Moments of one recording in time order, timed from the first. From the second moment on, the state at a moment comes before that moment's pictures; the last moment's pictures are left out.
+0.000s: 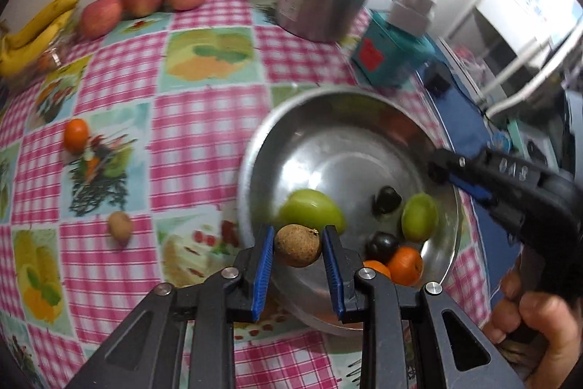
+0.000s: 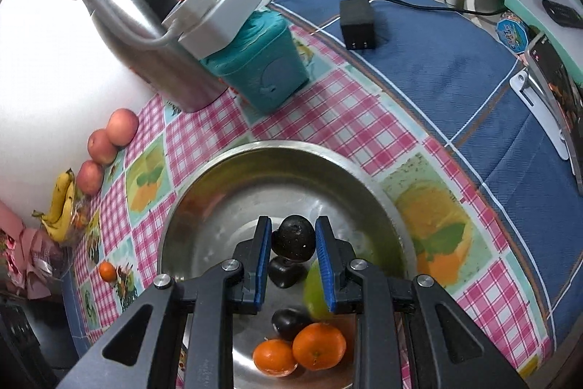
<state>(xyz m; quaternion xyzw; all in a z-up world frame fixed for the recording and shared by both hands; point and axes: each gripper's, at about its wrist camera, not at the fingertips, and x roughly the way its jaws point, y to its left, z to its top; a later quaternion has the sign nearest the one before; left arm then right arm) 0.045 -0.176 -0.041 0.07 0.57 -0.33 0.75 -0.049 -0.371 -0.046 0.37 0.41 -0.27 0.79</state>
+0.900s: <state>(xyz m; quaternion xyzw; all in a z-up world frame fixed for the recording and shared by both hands) 0.036 -0.184 -0.067 0.09 0.58 -0.33 0.74 -0.036 -0.362 -0.052 0.36 0.44 -0.25 0.79</state>
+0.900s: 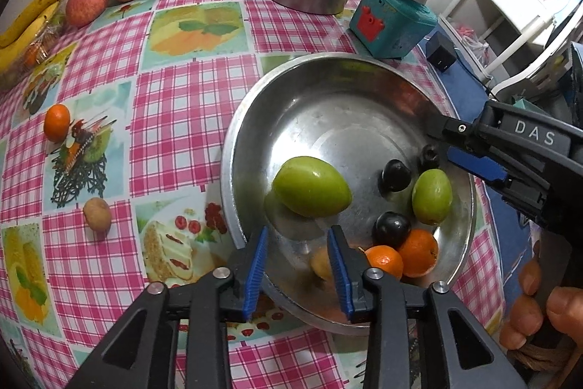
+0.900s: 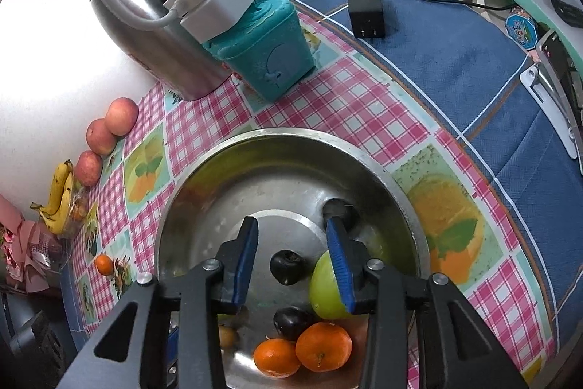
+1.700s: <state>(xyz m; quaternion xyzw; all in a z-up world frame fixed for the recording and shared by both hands) 0.085 -0.124 -0.052 0.07 0.58 -0.22 0.78 -0.022 -0.331 -0.032 0.26 0.48 -0.25 0.80</state>
